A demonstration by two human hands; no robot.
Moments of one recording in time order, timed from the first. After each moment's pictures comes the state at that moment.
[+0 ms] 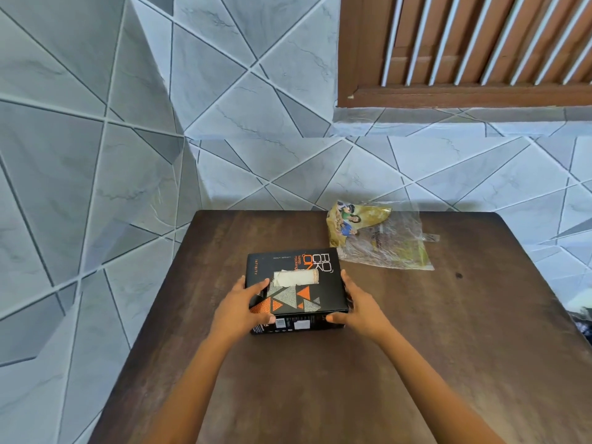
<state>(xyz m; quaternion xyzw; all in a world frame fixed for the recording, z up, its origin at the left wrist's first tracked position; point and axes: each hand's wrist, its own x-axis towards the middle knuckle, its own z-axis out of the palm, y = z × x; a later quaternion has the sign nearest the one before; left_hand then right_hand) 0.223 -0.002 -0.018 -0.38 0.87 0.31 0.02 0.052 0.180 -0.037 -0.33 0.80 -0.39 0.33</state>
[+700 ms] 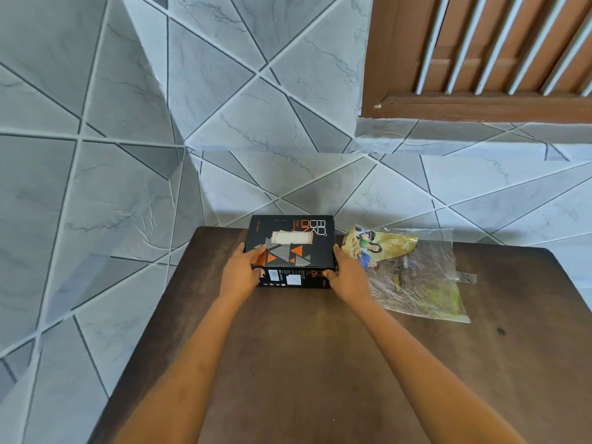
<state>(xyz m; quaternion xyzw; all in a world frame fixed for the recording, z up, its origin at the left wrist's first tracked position) 0.106 -0.110 -0.013 -0.44 0.85 0.28 -0.07 -0.044 0.036 -0.035 -0.36 0.87 -0.30 0.16</state>
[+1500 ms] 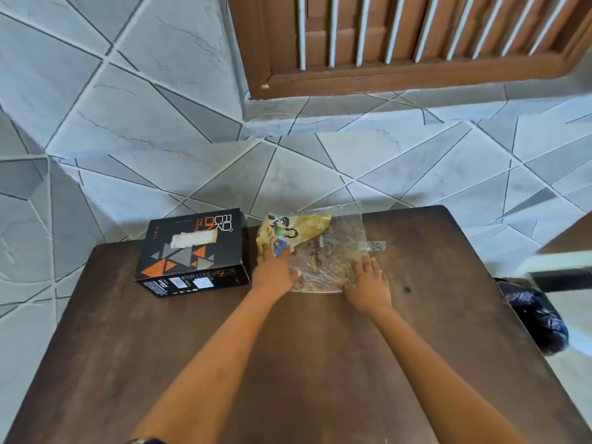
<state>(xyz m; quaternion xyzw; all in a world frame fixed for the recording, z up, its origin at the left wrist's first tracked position) -0.054 0.030 -0.057 -0.28 0.94 0.19 0.10 -0.137 0.209 -0.084 -0.23 0.95 -0.12 0.17</state>
